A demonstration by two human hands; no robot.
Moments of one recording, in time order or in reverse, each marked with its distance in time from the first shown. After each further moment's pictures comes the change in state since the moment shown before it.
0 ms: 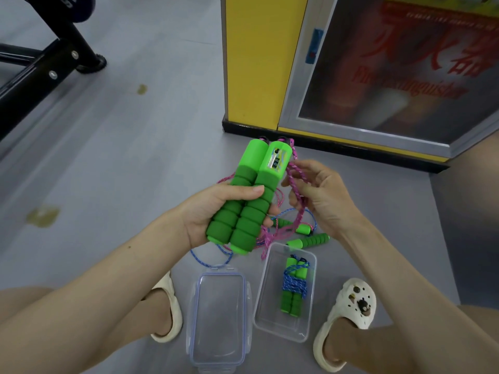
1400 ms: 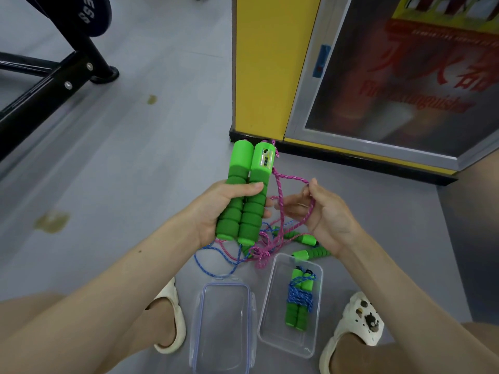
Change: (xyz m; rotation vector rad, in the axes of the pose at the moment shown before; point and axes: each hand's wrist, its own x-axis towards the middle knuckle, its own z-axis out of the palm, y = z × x) left_hand 0.005 0.012 -0.005 0.059 0.241 0.089; right_hand 0.003 0.011 0.009 0.286 0.055 0.236
